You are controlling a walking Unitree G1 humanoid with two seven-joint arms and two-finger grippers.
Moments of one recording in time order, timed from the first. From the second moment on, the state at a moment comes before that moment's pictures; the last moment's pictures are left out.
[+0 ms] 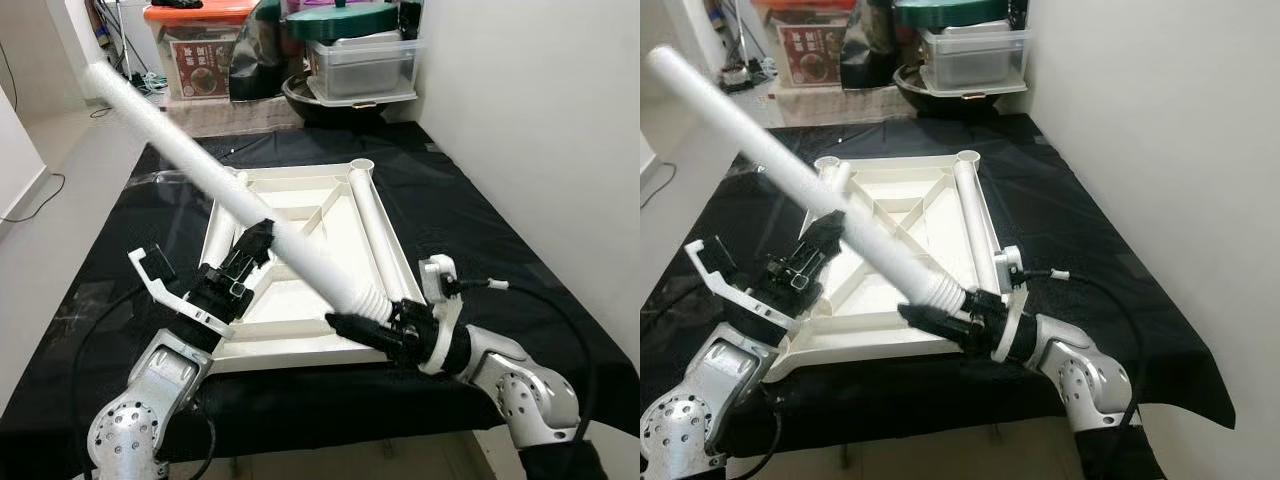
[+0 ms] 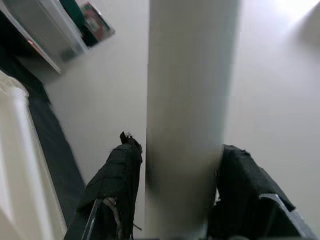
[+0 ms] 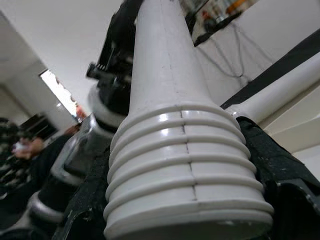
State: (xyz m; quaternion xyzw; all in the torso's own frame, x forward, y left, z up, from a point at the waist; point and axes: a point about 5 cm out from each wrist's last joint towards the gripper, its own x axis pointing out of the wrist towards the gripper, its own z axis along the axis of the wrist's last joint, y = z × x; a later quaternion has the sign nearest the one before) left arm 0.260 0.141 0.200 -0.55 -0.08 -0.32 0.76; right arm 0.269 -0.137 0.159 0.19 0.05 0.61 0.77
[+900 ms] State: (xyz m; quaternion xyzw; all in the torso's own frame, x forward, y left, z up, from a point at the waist) left arm 0.267 0.184 0.213 -0.50 -0.11 -0.31 0.80; right arm 0.257 -0.144 0.151 0.14 0.09 0.65 0.74
